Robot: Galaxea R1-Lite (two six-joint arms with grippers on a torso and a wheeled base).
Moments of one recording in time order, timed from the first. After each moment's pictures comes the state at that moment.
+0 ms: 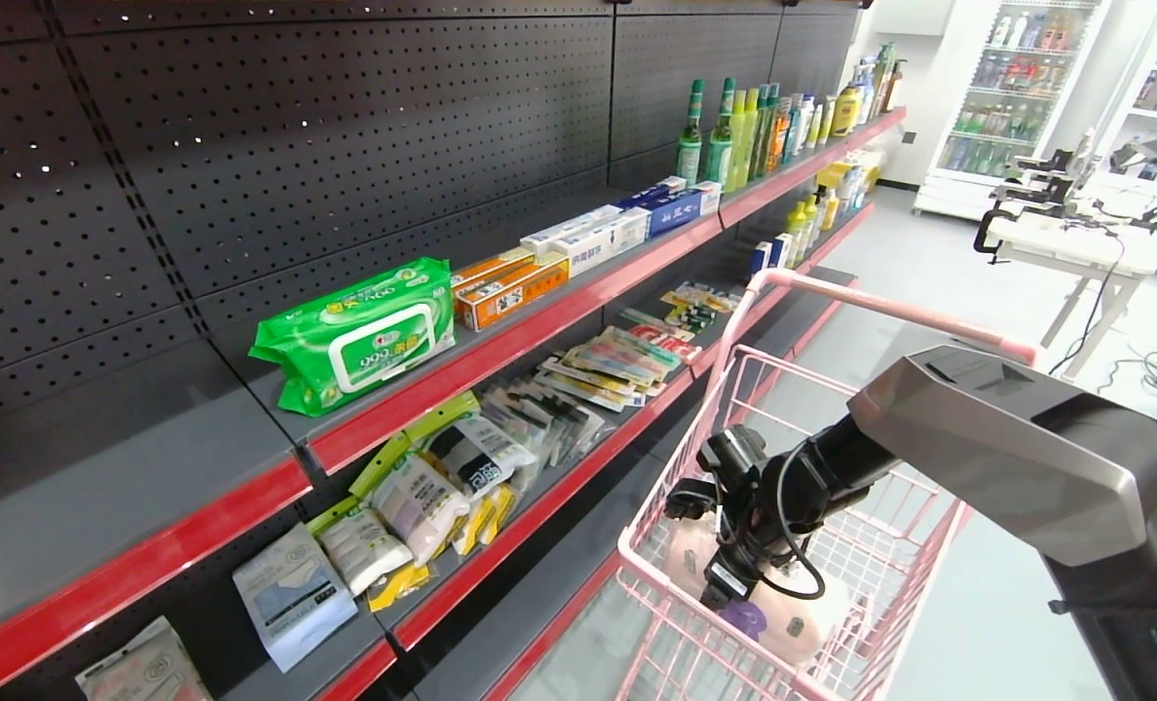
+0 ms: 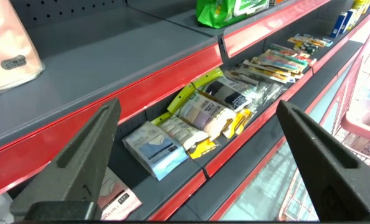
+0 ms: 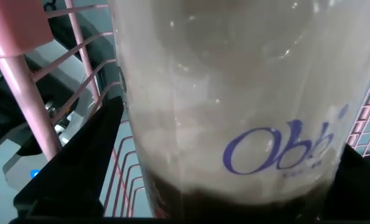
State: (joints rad) left arm 0.00 0.00 0.00 -0.01 0.06 0.01; right arm 0.41 2.49 -1.29 0.10 -0.05 -0.46
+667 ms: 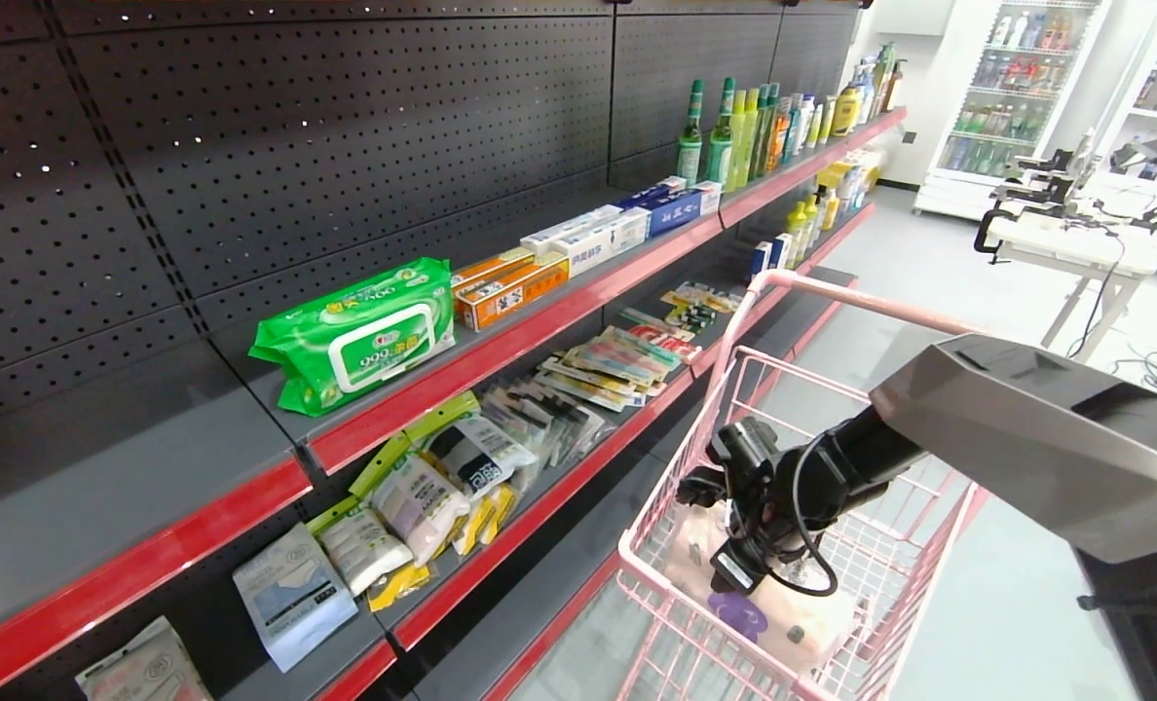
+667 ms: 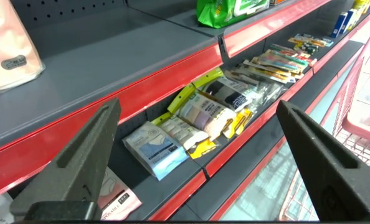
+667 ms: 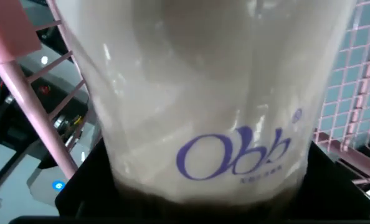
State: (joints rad) left arm 0.00 0.00 0.00 -0.01 0.06 0.01; right arm 0.40 2.41 -1.24 0.08 -0.09 -0.34
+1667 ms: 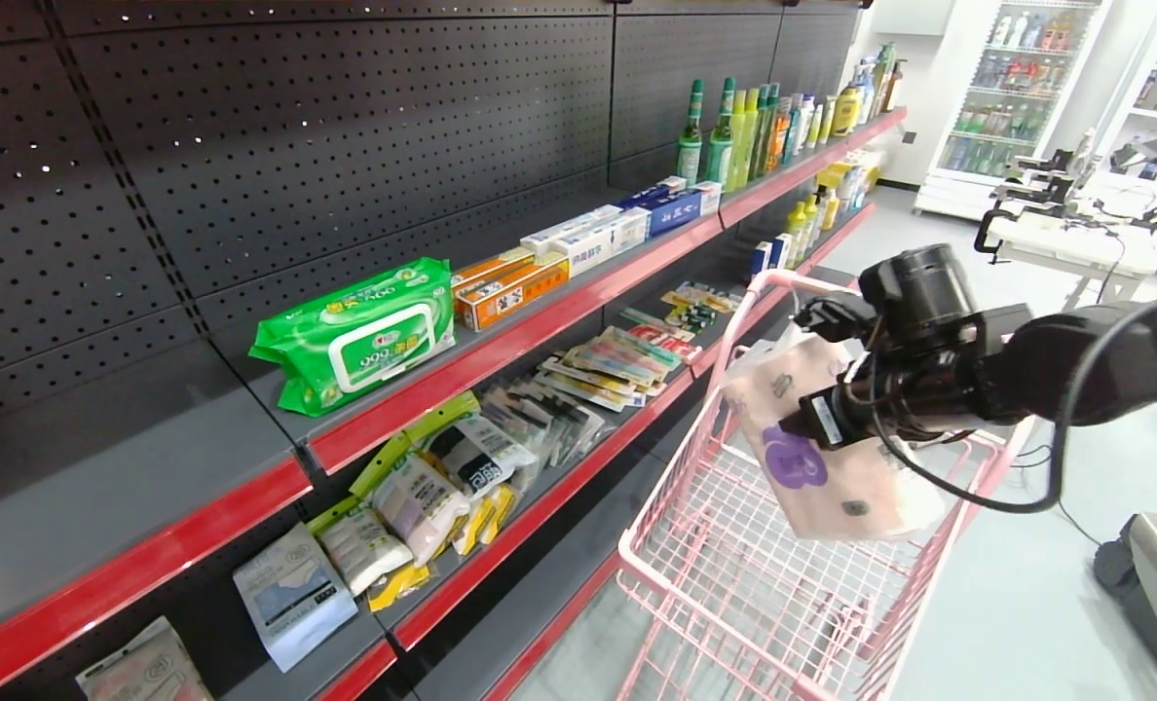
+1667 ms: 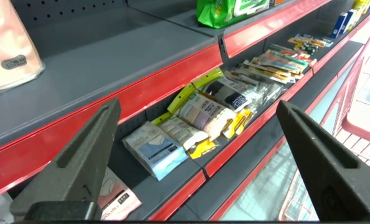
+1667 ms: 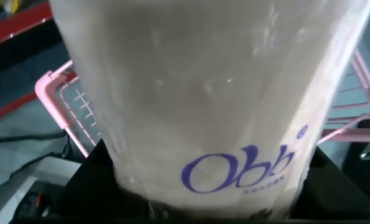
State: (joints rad) left arm 0.00 0.00 0.00 -0.01 0.06 0.01; right arm 0.32 1.84 -1.15 0.09 -0.19 -0.12
